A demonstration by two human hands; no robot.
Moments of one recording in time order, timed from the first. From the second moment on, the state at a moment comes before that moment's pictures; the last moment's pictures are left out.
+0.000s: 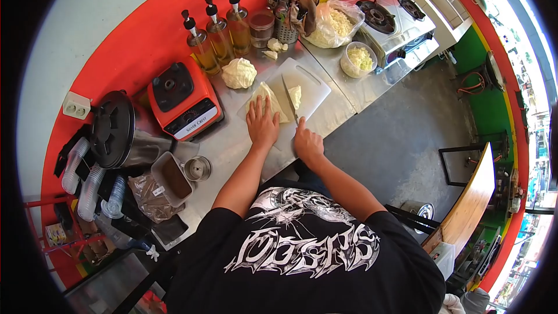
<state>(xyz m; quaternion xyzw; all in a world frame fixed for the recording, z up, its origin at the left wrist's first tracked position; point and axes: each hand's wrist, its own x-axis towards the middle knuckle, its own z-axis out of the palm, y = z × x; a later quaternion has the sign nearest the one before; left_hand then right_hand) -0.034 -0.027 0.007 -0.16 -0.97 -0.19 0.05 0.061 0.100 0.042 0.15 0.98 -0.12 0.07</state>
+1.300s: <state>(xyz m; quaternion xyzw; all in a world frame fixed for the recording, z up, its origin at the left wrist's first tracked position) -0.031 -0.054 0.001 -0.16 -0.95 -0.26 0.09 0.039 0.059 0.056 0.05 0.99 -0.13 0.09</state>
